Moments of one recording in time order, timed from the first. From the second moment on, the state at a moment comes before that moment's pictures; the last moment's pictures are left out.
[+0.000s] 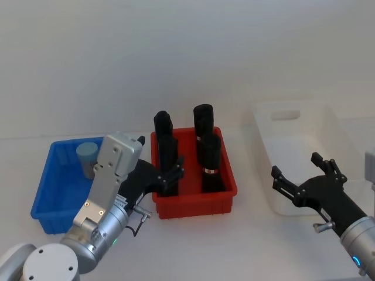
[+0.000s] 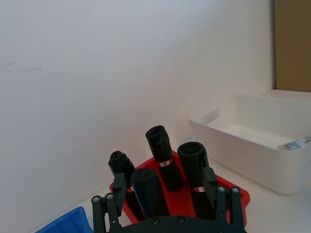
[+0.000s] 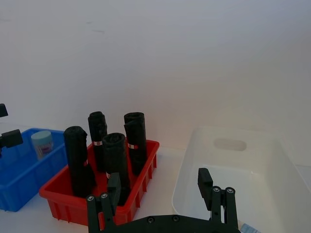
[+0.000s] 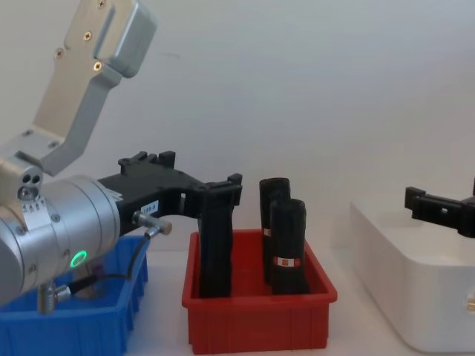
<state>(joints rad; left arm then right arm) -0.25 0.38 0.45 -1.63 -0.21 0.04 -0.04 -0.01 0.34 -0.23 -1.77 0.29 0.03 0.07</state>
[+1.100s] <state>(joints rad) -0.24 0.38 0.45 -1.63 -0.20 0.01 -0.01 -0.01 0.34 -0.23 -1.77 0.29 0.03 0.07</state>
